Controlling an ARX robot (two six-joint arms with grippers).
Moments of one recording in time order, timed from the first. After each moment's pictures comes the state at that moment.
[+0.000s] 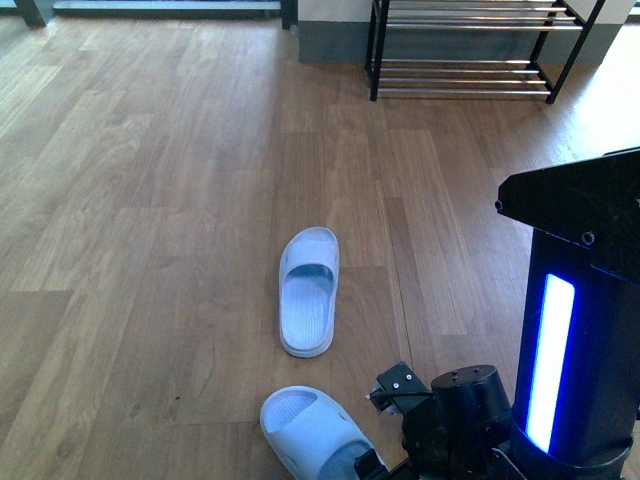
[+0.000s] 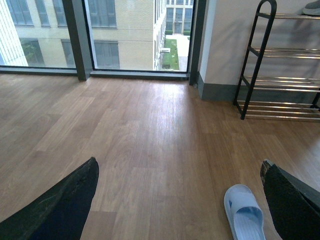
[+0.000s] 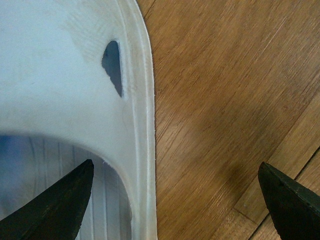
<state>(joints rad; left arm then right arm) 0.00 0.02 0.01 0.00 0.00 -0.01 0.24 3.04 1.07 0.98 -0.21 -0.12</state>
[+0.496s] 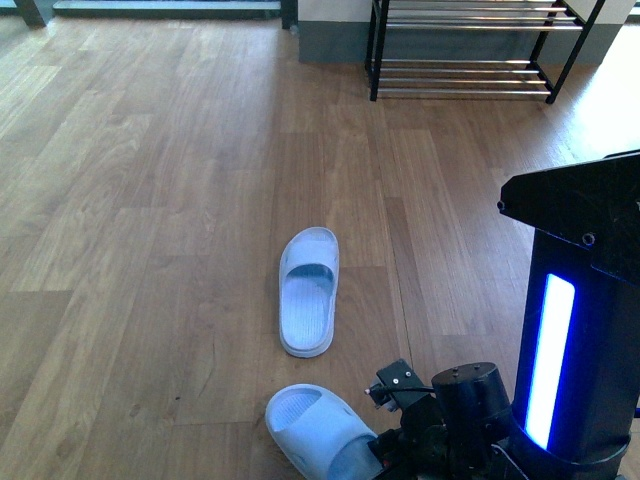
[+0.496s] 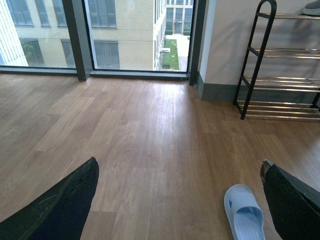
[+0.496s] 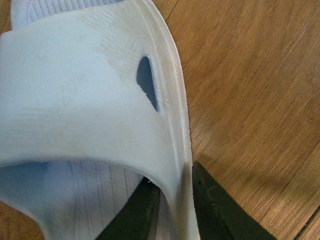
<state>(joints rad) 0.00 0.02 0.01 0.00 0.00 -0.01 0.23 3.05 1.09 0.99 -0.29 -0.06</state>
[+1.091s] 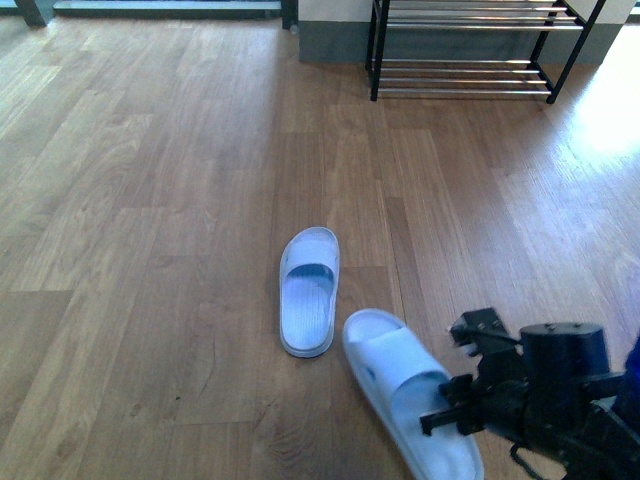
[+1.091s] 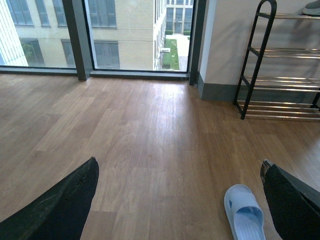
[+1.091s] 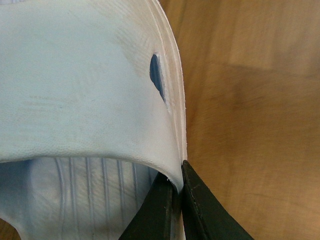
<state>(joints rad) 0.00 0.02 0.01 0.00 0.00 -0.01 0.00 2.77 0.84 1.07 -0.13 -0.01</state>
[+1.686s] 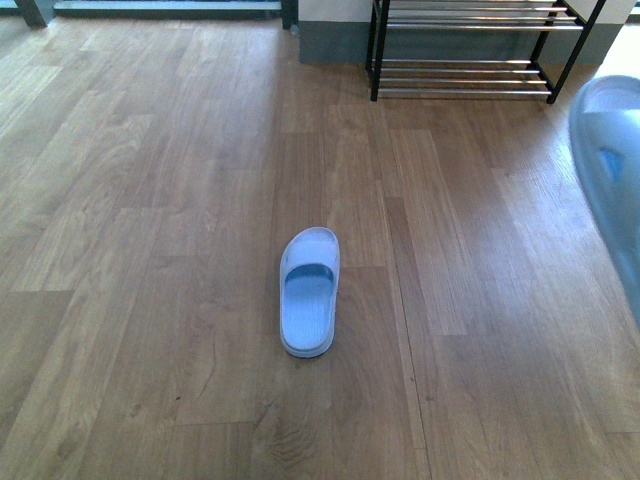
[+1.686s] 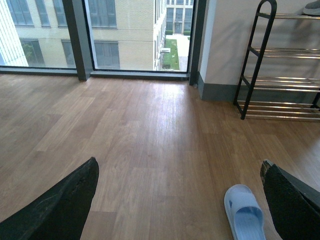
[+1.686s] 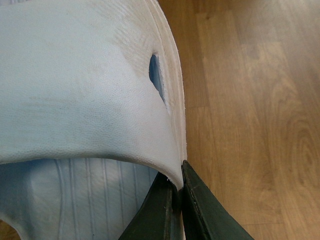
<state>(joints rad) 0.00 0.02 0.01 0.00 0.00 -0.01 -0.34 1.54 0.40 0.62 -0.14 0.00</state>
